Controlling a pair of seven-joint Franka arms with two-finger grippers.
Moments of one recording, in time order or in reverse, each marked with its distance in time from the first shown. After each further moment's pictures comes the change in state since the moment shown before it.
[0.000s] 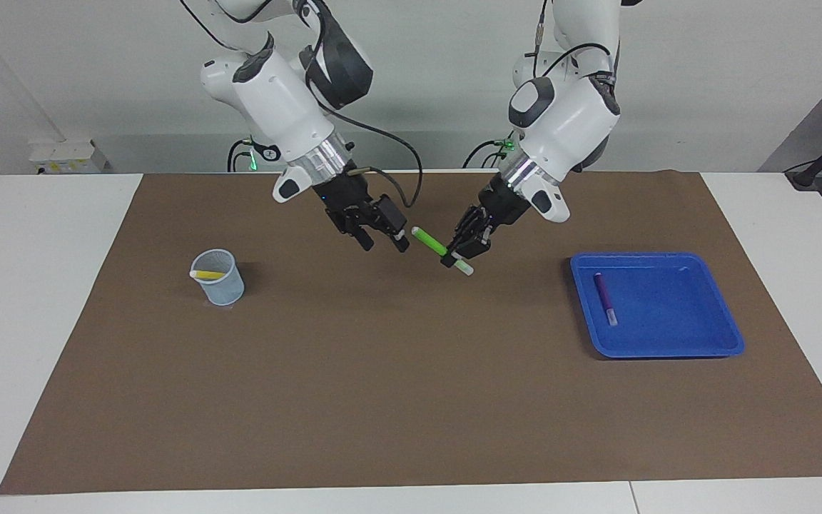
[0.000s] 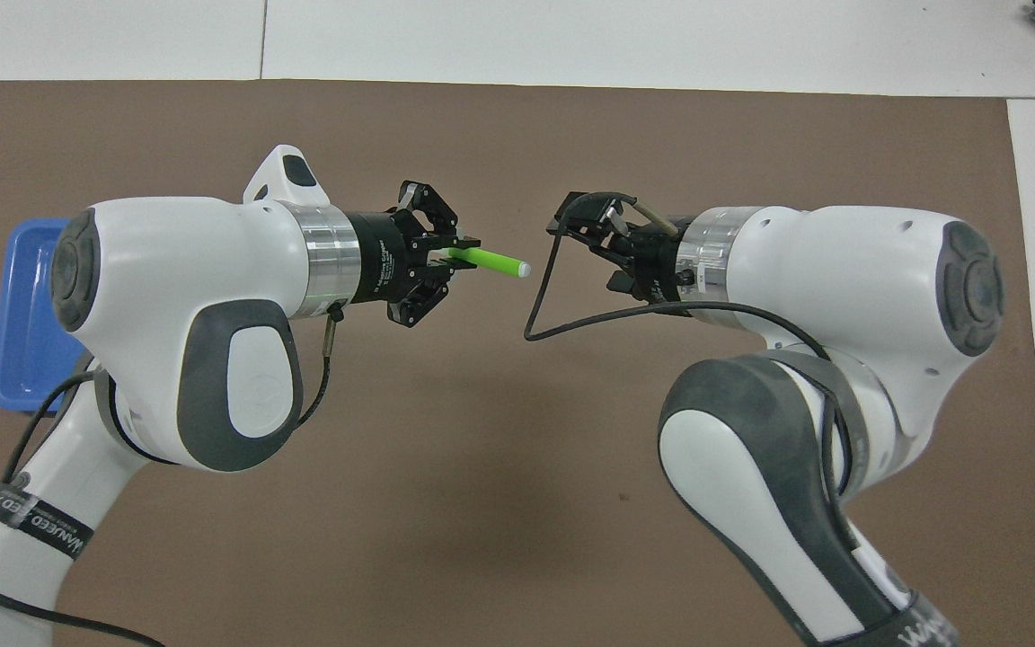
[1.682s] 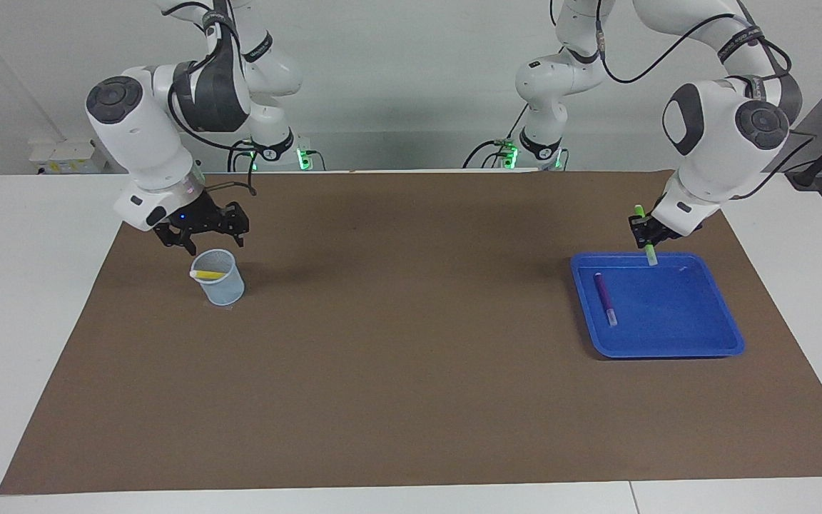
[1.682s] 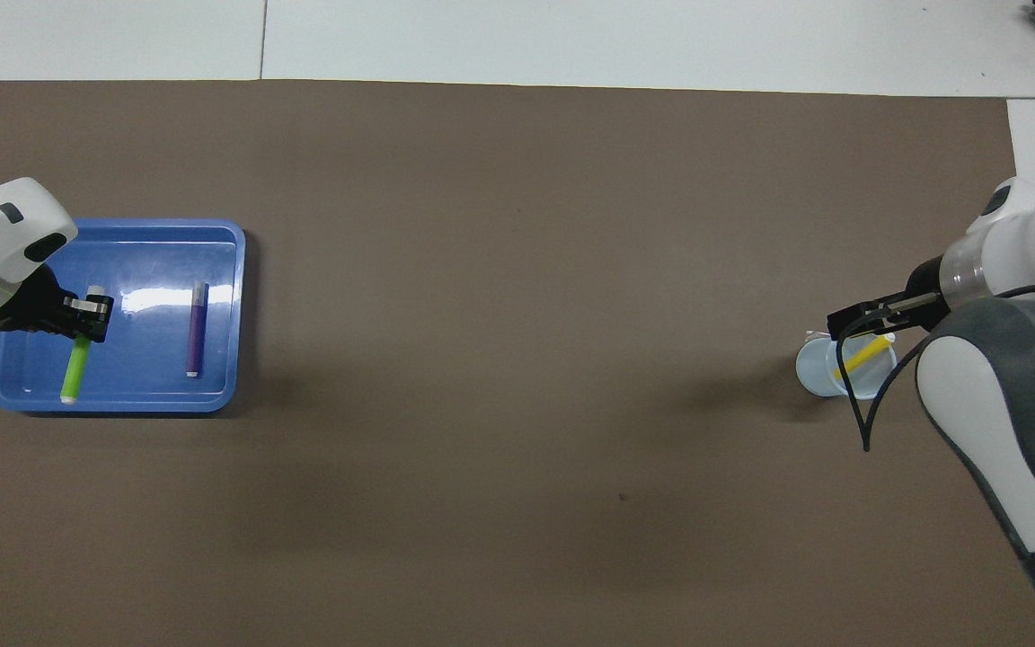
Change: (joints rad) left arm 0.481 -0.018 0.020 0.011 0.723 -0.554 1.338; right arm -0.383 -0.072 -0.007 -0.078 -0.453 -0.442 -0.894
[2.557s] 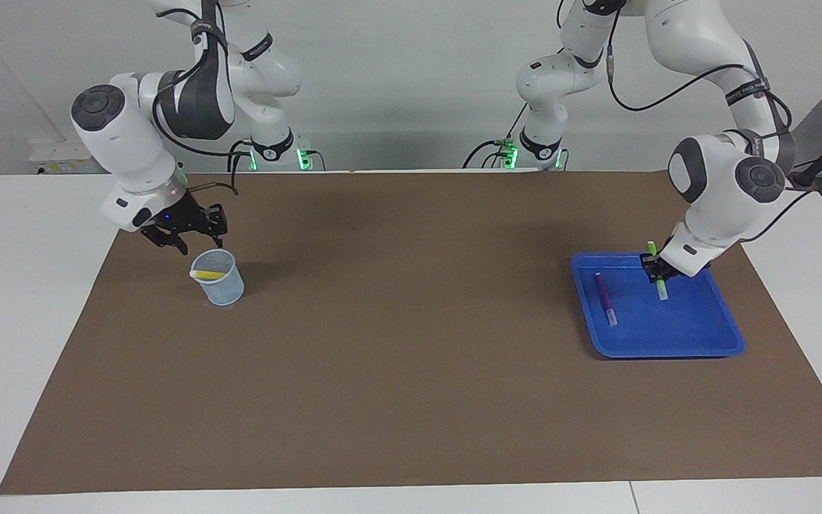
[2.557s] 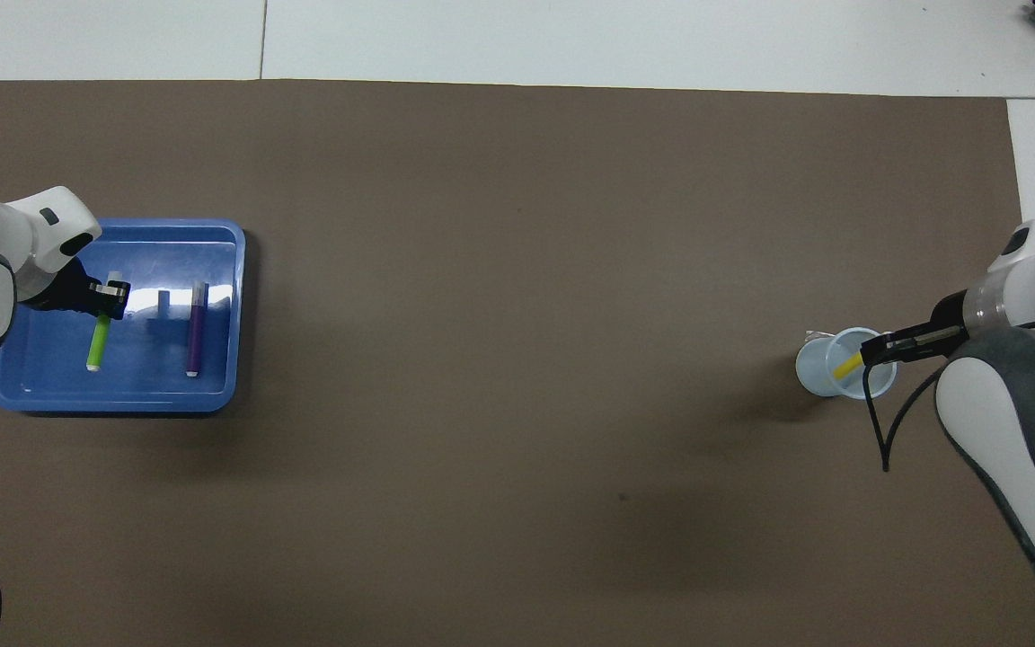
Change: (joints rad) left arm 0.076 0.227 0.000 -0.013 0.060 0.270 0.035; right arm -0.084 -0.029 0.000 -0.131 -0.005 0.077 -0.030
